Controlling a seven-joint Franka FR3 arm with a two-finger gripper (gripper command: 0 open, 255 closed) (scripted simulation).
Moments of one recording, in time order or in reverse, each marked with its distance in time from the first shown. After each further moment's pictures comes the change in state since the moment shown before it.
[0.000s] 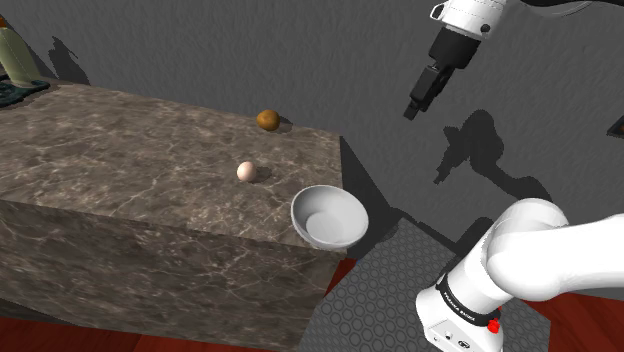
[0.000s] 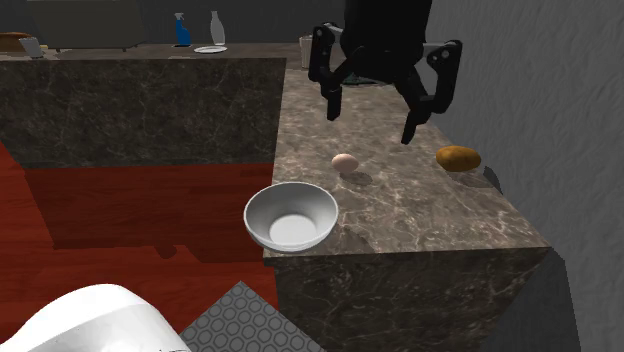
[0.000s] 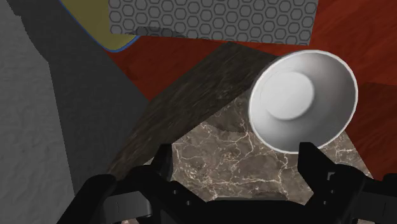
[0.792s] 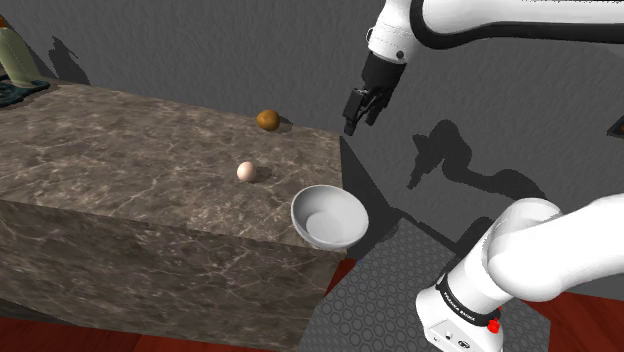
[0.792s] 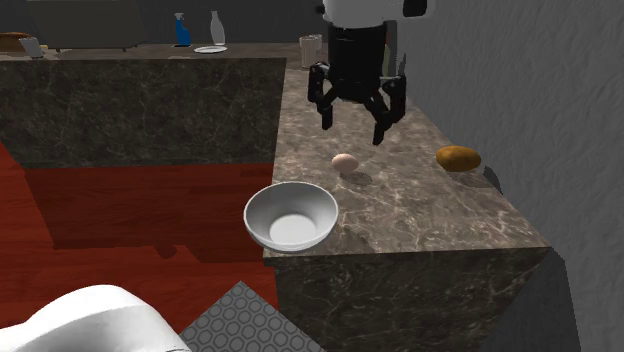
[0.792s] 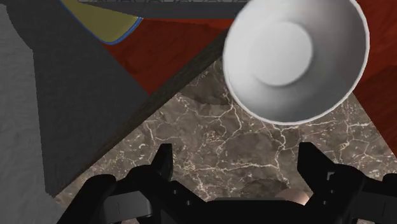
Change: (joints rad) arm 0.018 0.252 0.164 0.008 0.027 0.239 0.188
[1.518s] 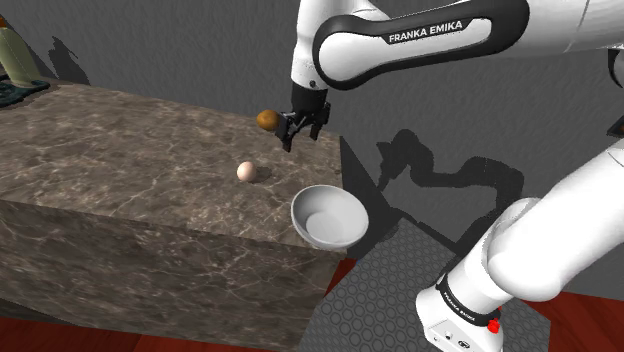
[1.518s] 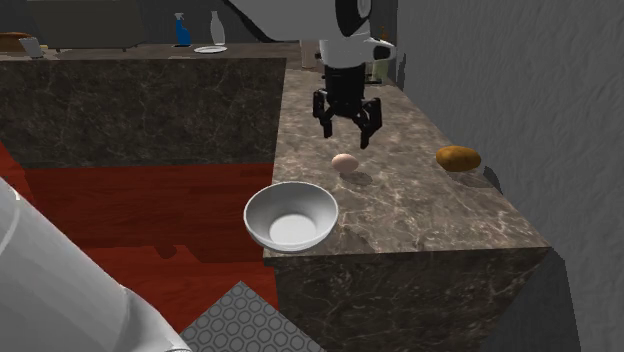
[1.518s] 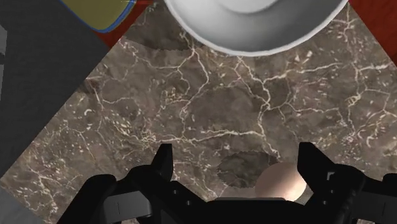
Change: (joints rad) arm -0.002 0.421 0.156 0.190 -0.099 0.200 0.251
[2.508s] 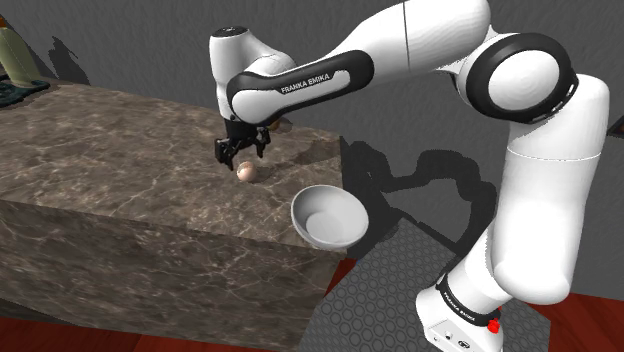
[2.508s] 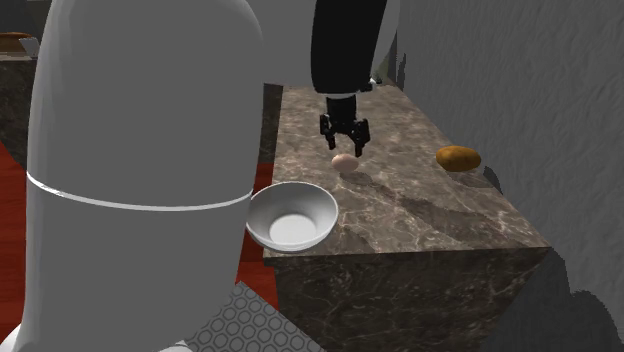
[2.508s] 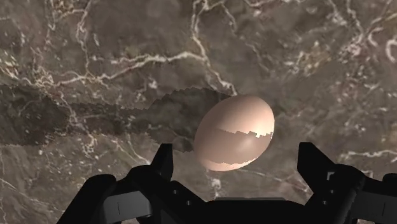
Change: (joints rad) arm 0.111 0.586 0.021 0.474 -0.260 0.011 0.303
